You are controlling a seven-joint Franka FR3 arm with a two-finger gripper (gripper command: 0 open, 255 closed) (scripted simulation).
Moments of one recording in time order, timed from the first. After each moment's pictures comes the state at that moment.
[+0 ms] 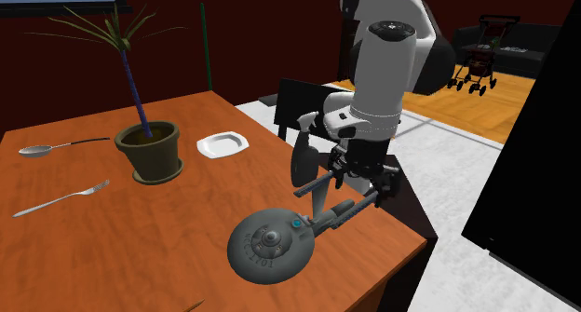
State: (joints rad) arm -0.21 -0.43 0.04 -2.45 0.00 2.00 0.43
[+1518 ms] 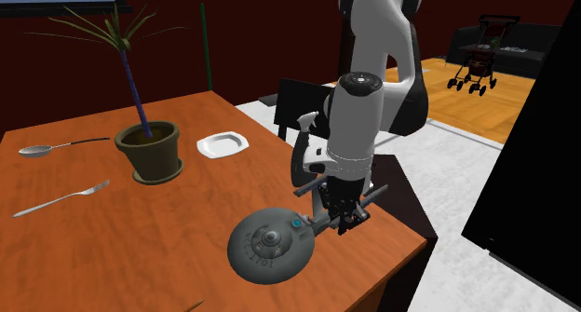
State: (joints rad) arm -0.28 -0.27 0.04 -2.51 -0.01 2.22 0.64
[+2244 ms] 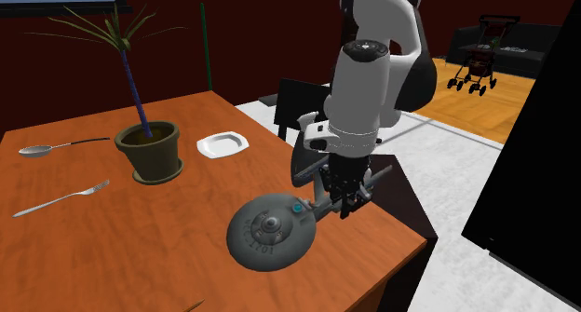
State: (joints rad) arm -0.28 -0.33 0.04 -2.43 0.00 2.07 0.64
